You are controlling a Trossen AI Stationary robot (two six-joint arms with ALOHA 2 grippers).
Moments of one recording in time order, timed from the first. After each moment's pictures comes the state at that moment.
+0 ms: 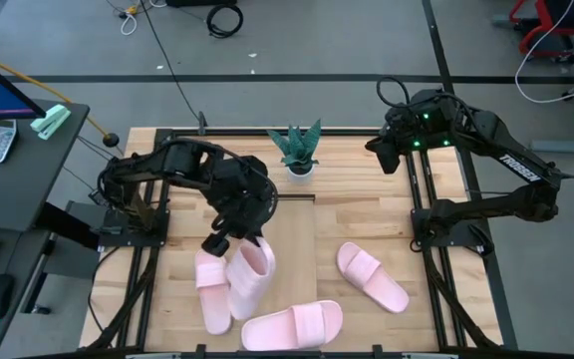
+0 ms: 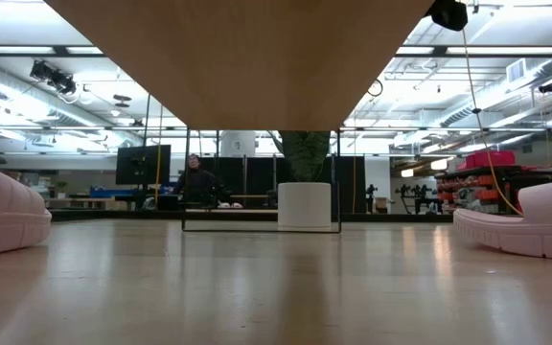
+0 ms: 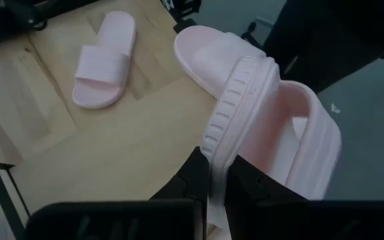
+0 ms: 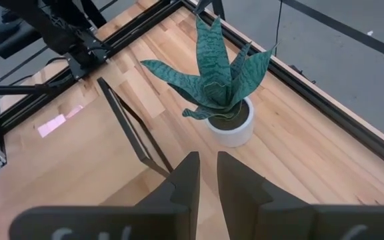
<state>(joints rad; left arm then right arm) -0.15 1.81 2.35 -1.46 0.36 0.28 -0.47 1.09 1.45 -1.05 -0.12 0.32</state>
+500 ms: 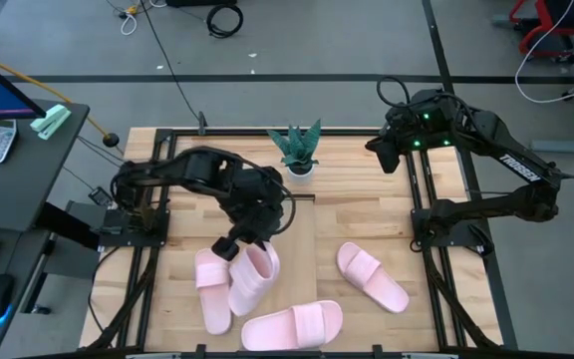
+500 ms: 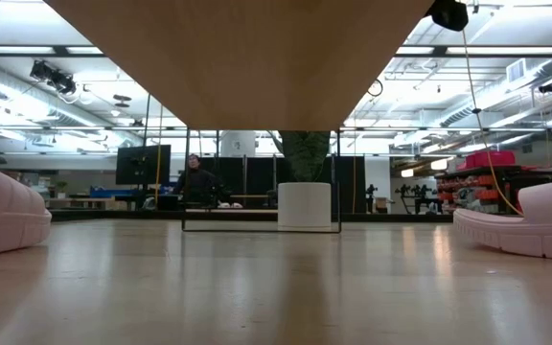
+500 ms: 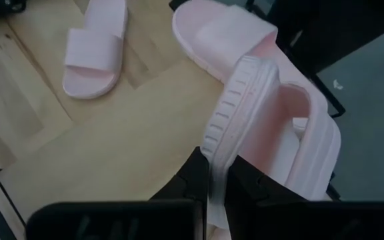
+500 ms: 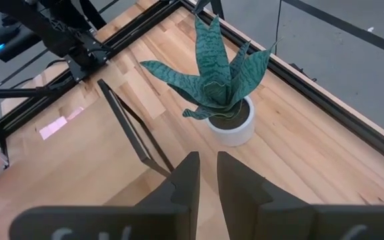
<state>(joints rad) -0.15 1.88 2.35 -1.48 0.36 0.35 -0.47 1.09 1.45 -1.05 -0.12 0.34</state>
